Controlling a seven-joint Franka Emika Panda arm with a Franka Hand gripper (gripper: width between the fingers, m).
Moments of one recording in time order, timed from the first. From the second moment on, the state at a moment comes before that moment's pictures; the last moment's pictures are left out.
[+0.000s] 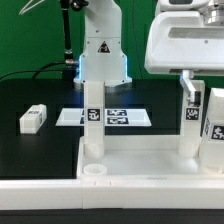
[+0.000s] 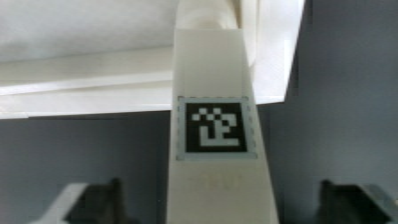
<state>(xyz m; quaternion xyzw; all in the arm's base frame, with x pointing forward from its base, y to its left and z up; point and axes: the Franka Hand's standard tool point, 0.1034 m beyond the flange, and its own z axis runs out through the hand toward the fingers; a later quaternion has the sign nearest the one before) 0.630 0.114 0.118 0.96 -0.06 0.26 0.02</state>
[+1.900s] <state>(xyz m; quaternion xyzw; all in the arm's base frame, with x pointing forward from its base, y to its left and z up) 0.662 0.079 0.160 0.99 -0.11 -0.03 0.08</state>
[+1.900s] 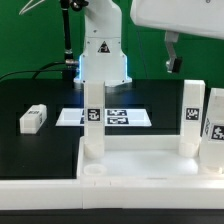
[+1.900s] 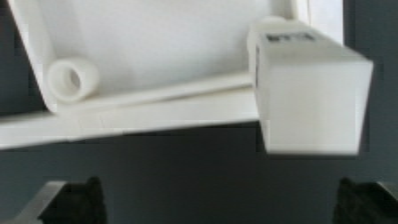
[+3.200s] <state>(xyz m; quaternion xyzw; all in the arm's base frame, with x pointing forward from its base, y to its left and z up) 0.652 0.123 0.121 0.96 -0.25 -0.01 0.07</state>
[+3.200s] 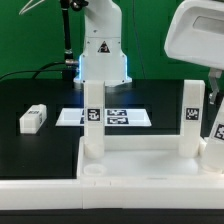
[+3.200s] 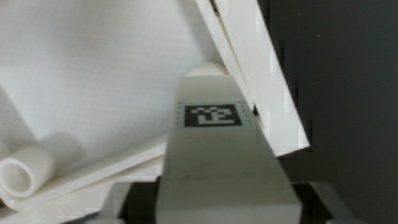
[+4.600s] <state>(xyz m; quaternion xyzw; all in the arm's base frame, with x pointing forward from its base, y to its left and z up) 0.643 0.120 0.118 0.64 -0.76 0.04 -0.05</state>
